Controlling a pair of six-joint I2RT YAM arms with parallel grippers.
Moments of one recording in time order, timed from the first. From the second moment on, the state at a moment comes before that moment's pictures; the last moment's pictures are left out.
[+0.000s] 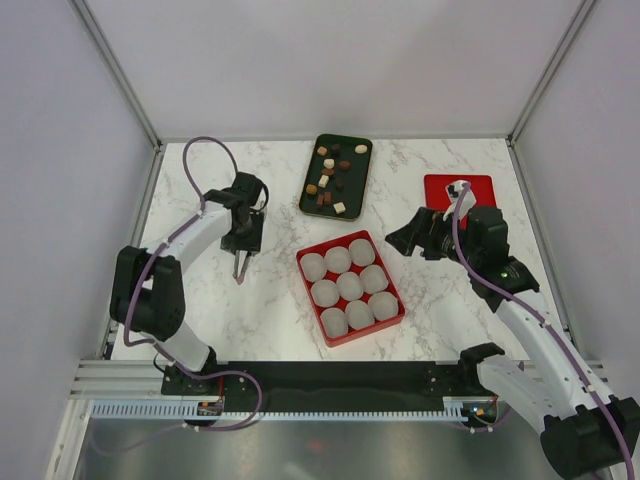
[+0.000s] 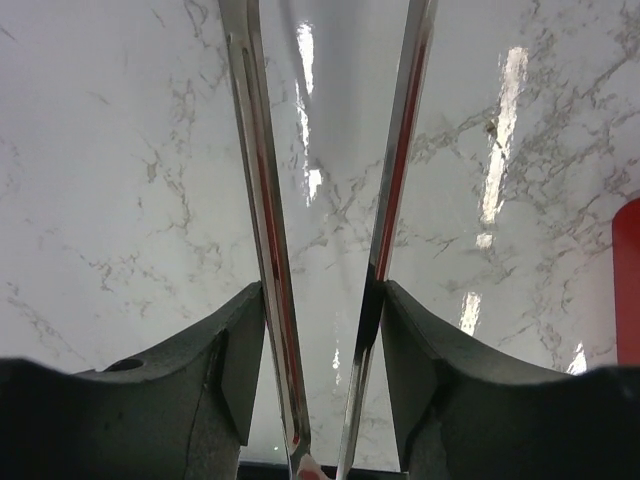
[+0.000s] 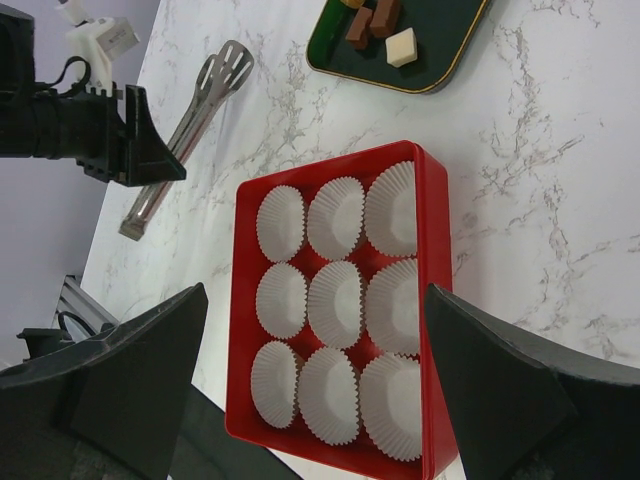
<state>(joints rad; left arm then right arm) -0.31 1.61 1.19 -0.84 -0.20 -0.21 0.26 0.87 0.75 -0.29 -0.39 0.54</state>
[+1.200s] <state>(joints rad) -0.29 1.72 1.03 -0.59 -0.10 -0.33 0.26 0.85 0.74 -0.31 -0.39 0.53</state>
